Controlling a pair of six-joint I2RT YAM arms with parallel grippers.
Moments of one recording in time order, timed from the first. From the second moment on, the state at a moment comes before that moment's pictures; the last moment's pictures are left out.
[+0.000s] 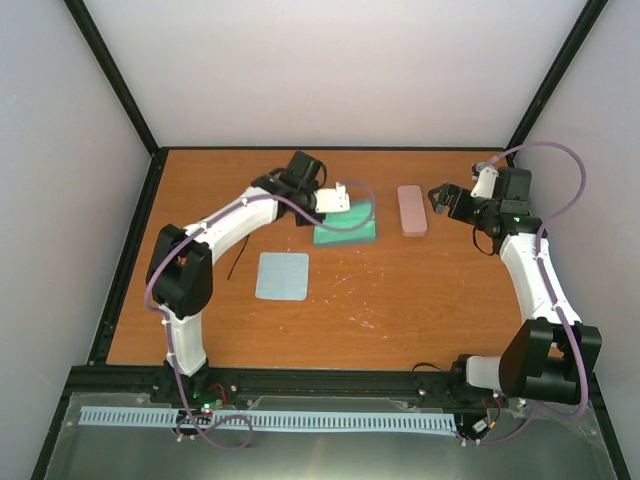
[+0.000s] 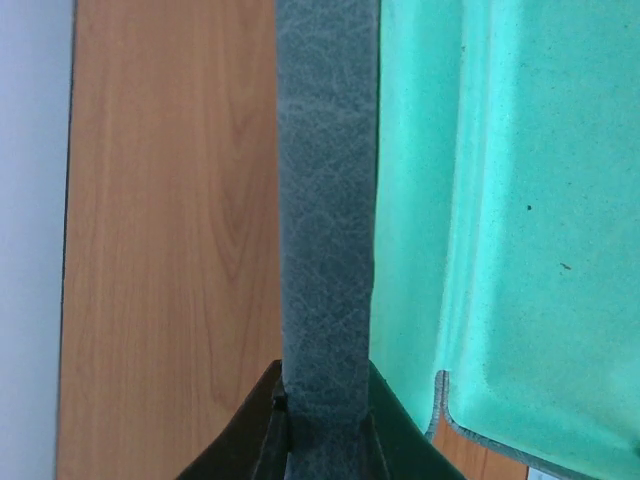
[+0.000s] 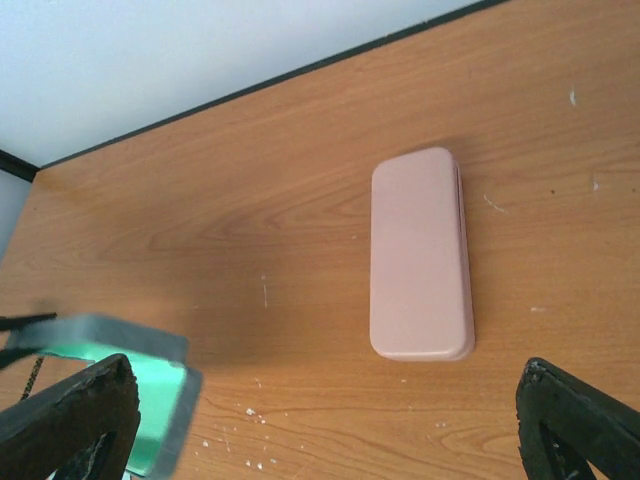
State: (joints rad) left arm -0.56 1.93 1.66 -0.66 0.10 0.91; right arm -0.12 1.30 1.06 -0.43 -0.49 0.24
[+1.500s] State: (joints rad) left arm -0.67 2.04 1.48 -0.20 -0.20 1.13; right arm -0.12 1.27 0.98 -0.42 -0.50 0.22
